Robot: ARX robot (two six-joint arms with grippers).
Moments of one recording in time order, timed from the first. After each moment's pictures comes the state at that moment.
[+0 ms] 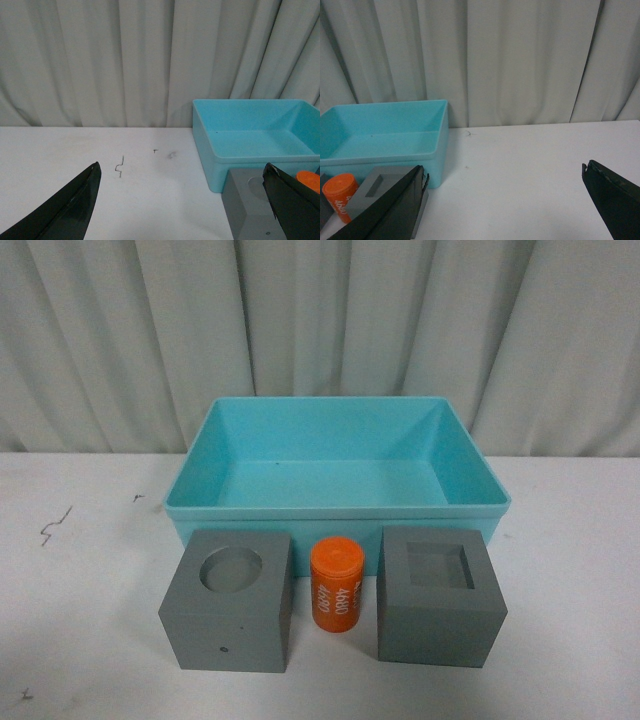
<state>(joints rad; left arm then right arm) 0.00 0.01 0.01 0.00 0.00 -0.01 0.00 0.00 0.01 0.00 0.00 0.00</state>
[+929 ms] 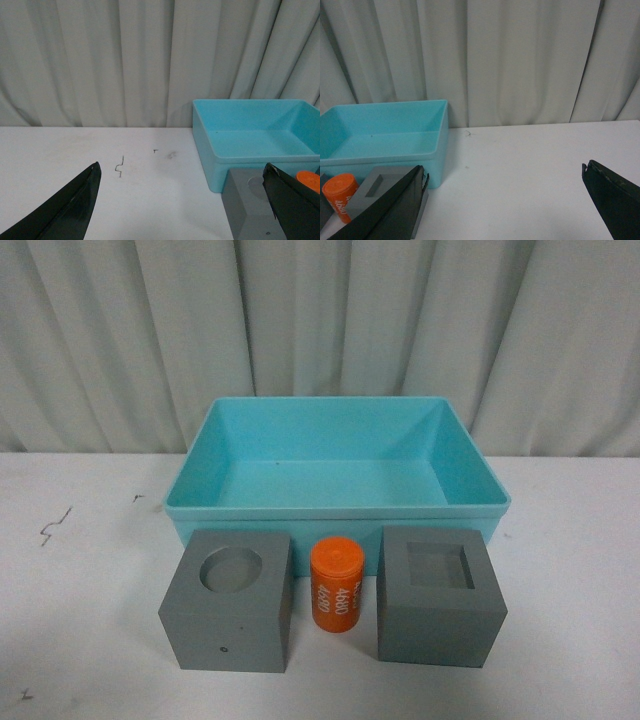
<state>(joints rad) 0.00 0.01 0.01 0.00 0.00 -0.01 0.00 0.00 0.01 0.00 0.00 0.00</state>
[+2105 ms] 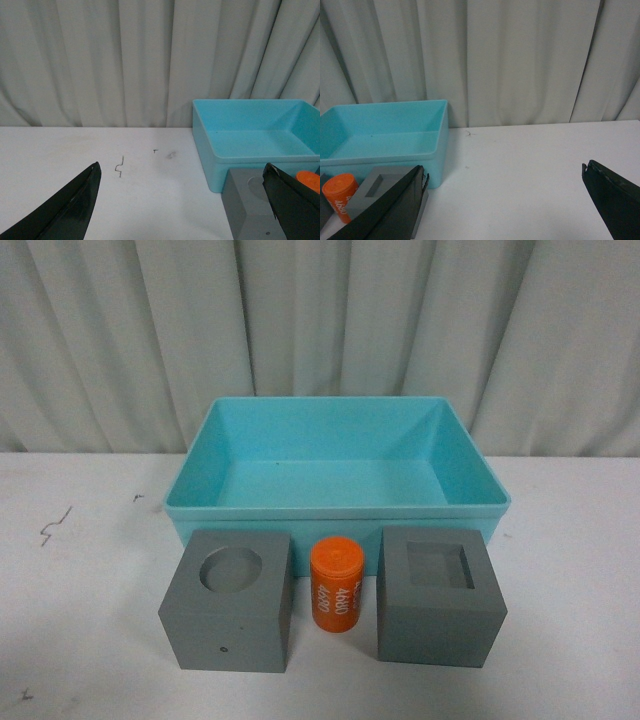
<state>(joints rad) 0.00 0.01 0.01 0.00 0.00 -0.01 0.00 0.00 0.01 0.00 0.00 0.00</state>
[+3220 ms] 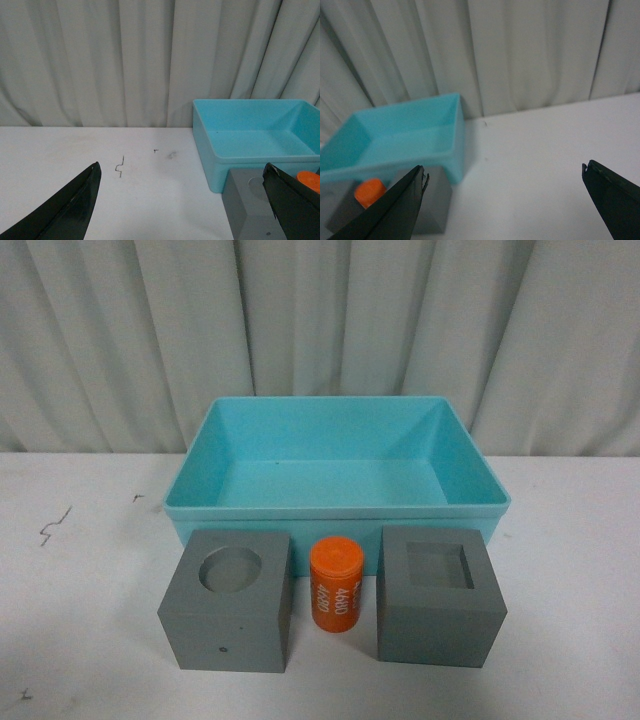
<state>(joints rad) 0.00 0.01 0.01 0.00 0.00 -0.01 0.01 0.20 0.09 0.00 0.00 0.13</state>
